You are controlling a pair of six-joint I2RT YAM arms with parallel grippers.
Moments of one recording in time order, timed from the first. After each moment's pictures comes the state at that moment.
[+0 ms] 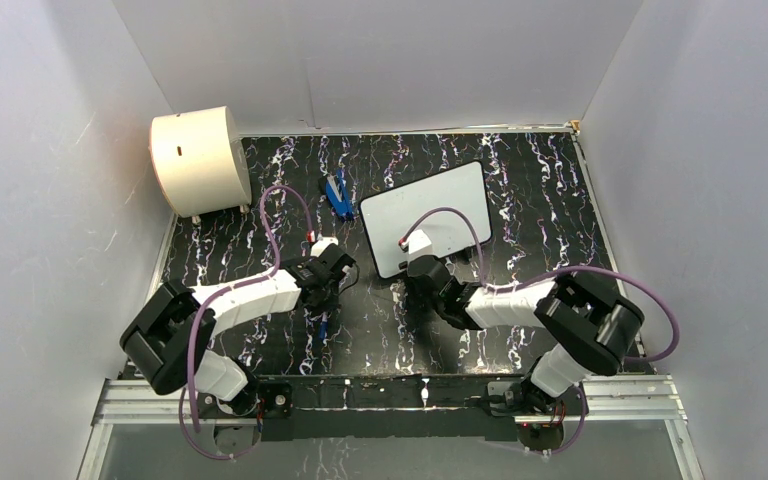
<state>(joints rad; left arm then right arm) -0.77 1.44 0.73 -0.51 -0.33 -0.67 0.94 1.53 0.56 0.30 0.35 0.27</state>
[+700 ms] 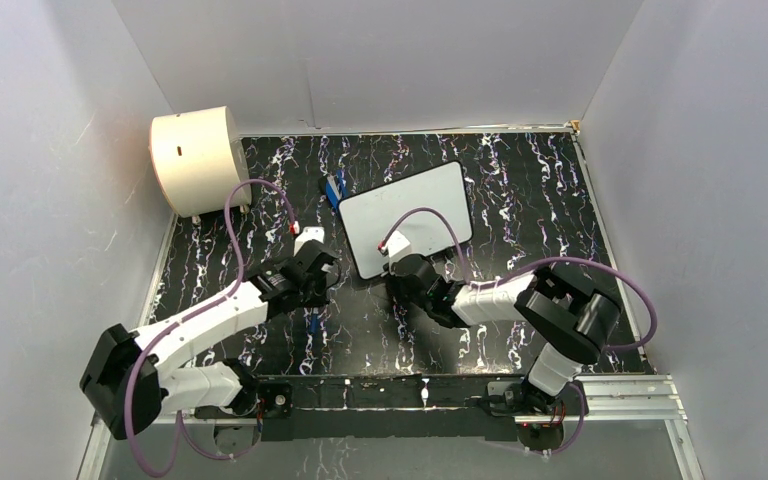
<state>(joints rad) -0.77 1.18 0.74 -0.65 -0.36 -0.64 0.98 1.64 0.63 0.39 0.25 0.17</state>
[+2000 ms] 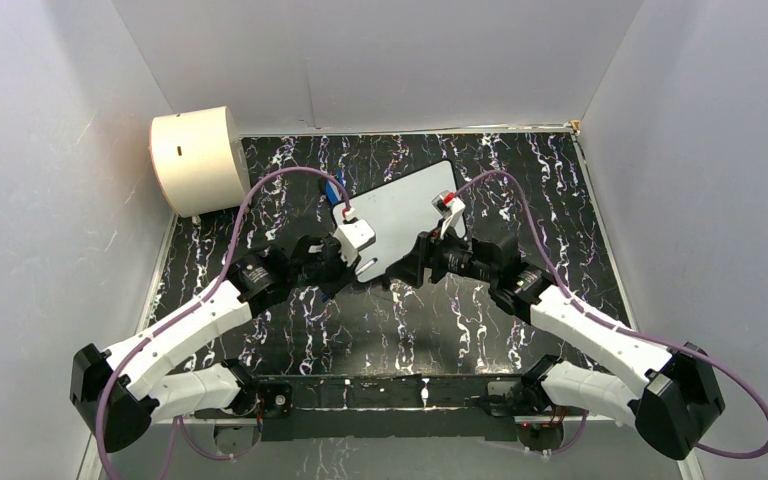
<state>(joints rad) -0.78 1.07 0.89 -0.52 0.14 0.12 0.75 1.02 0.67 0.08 -0.39 0.49</state>
